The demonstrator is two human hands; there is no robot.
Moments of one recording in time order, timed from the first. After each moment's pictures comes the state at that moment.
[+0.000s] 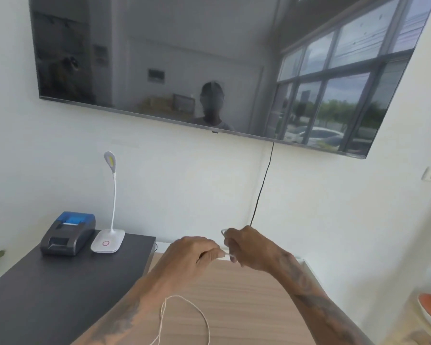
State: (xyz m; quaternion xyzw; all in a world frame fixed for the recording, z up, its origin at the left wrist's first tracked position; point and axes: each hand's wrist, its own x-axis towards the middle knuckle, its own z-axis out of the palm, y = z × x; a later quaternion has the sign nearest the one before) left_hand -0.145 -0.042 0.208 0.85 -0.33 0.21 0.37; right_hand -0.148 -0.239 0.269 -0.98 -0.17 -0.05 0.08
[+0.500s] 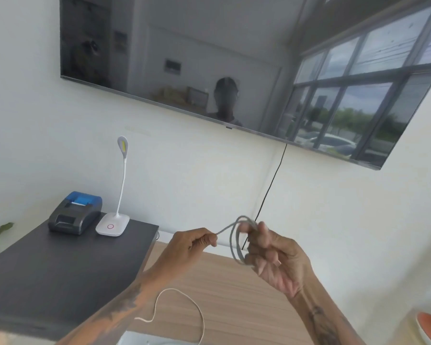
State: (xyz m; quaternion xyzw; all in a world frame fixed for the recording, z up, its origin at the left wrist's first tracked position) left_hand -0.137 -0.039 0.184 0.76 -0.24 0.15 0.59; right_hand -0.207 -0.239 0.292 -0.40 -0.25 0.32 0.82
